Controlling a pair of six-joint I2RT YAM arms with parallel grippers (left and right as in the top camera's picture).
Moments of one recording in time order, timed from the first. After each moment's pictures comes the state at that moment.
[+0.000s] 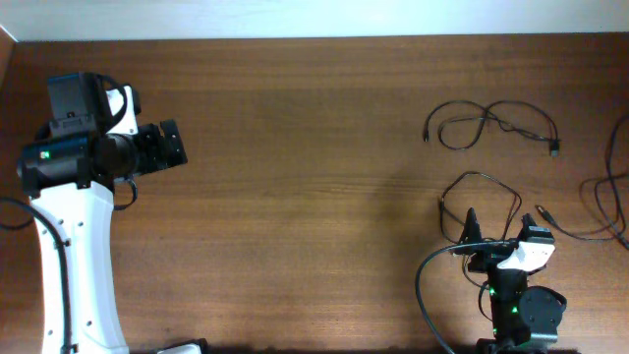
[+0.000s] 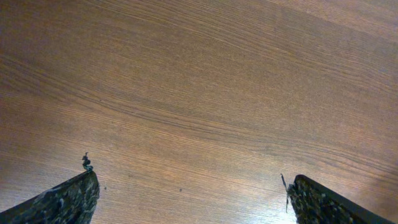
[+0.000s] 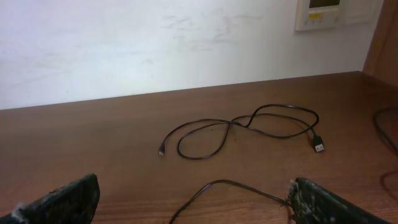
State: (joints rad) left arm 0.22 1.43 1.53 -1.15 0.09 -0.08; right arm -0.09 0.01 0.01 -0.08 -0.01 0.10
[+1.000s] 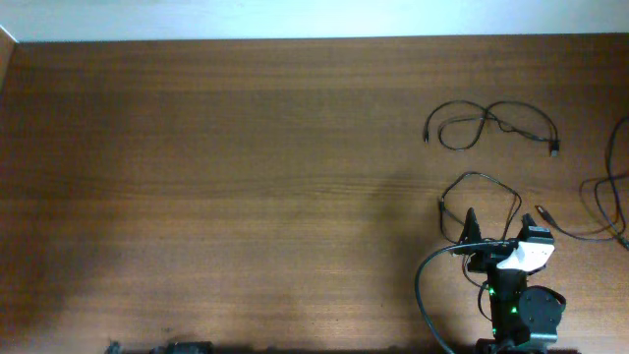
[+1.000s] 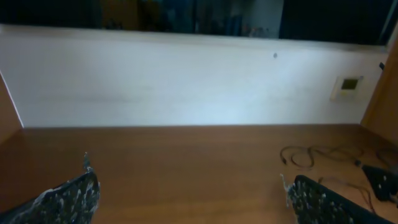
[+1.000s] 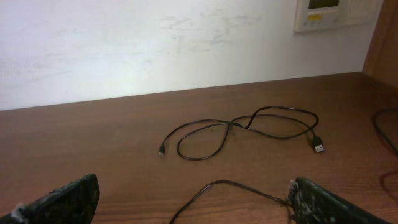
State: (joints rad) left arm 0.01 0.01 1.24 -1.22 0.17 -0.08; right arm -0.08 0.01 0.01 -0.08 0.00 0.10
